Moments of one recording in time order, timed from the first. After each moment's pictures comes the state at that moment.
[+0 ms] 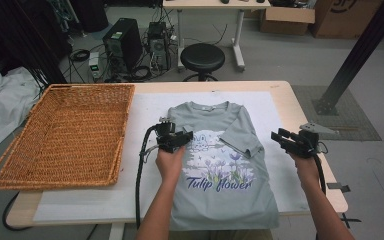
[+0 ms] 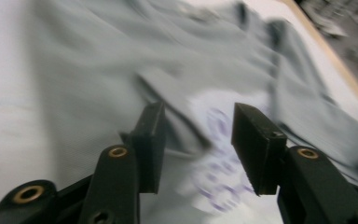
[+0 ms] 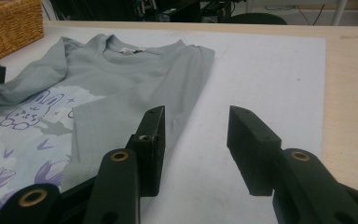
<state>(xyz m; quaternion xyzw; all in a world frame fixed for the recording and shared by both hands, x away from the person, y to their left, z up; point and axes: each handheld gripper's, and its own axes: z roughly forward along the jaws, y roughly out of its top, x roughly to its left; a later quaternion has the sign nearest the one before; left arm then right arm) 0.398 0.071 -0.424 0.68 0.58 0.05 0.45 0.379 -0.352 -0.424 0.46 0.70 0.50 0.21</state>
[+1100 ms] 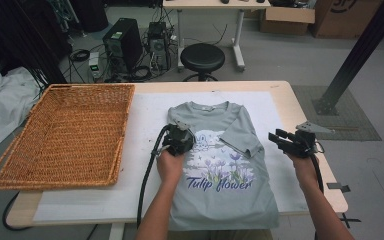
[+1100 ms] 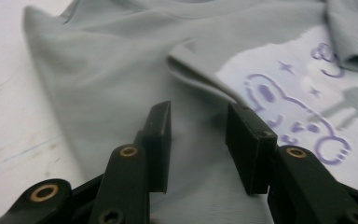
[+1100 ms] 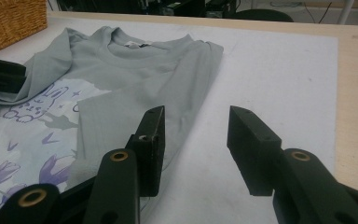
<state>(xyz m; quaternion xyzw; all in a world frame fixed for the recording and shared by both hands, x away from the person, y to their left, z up) 0.397 0.047 -0.437 0.79 0.46 0.23 0.34 0.379 -0.344 -0.423 0.45 0.72 0.49 0.21</state>
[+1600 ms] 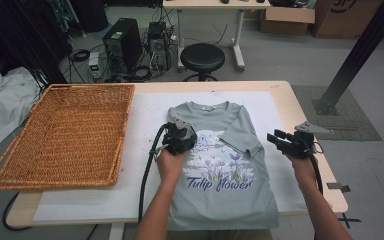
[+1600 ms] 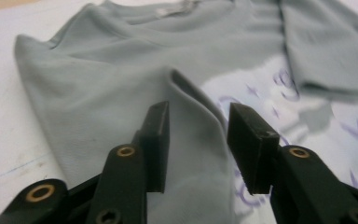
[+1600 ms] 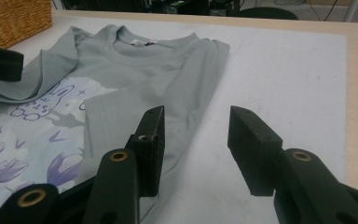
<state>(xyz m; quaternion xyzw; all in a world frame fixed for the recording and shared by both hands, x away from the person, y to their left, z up) 0.398 0.053 -0.425 0.76 0.48 0.20 0.39 0.378 -0.340 -0.423 0.45 0.72 0.49 0.20</state>
